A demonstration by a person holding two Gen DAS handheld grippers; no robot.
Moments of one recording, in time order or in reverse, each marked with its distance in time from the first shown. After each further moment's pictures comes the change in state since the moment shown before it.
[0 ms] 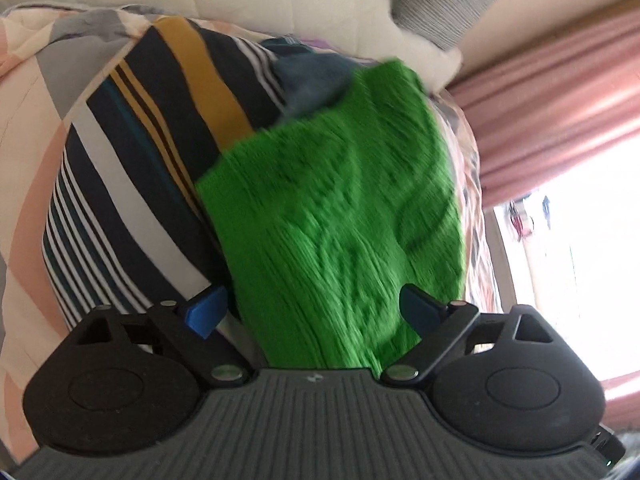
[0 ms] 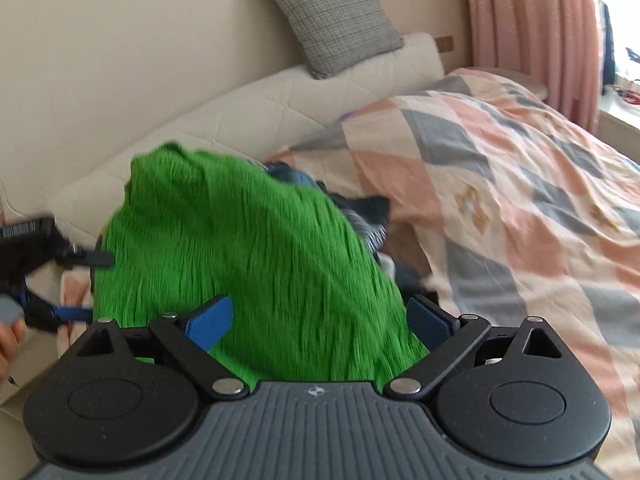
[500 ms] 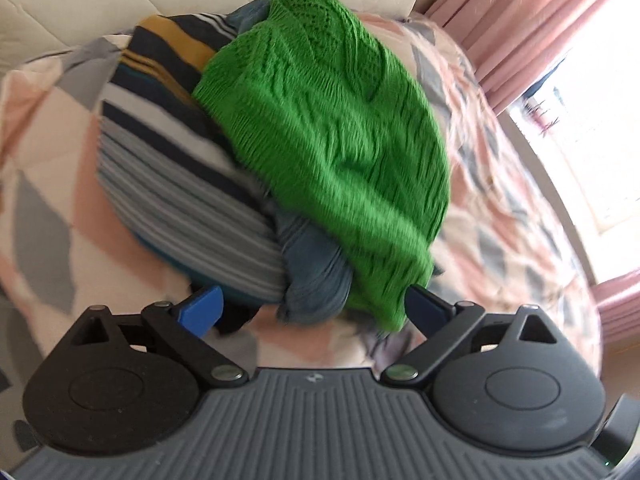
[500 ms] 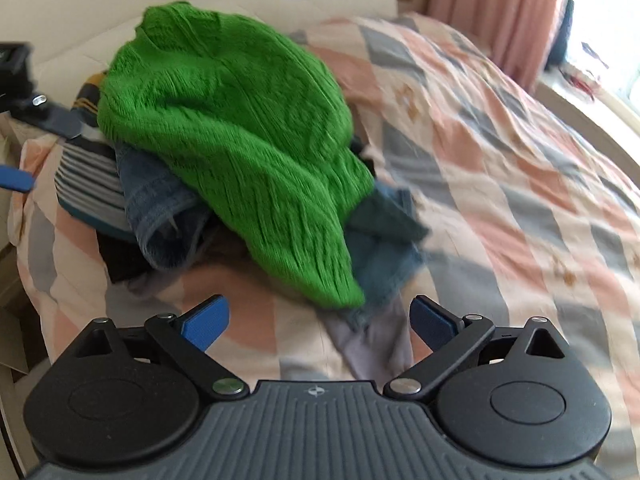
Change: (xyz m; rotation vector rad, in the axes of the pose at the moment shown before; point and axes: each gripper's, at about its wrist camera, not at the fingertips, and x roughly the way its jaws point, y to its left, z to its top) left arm -0.063 -0.035 -0.105 0.324 0.074 0.134; right arm -0.079 0.063 -0.142 -0.085 0.177 -0.268
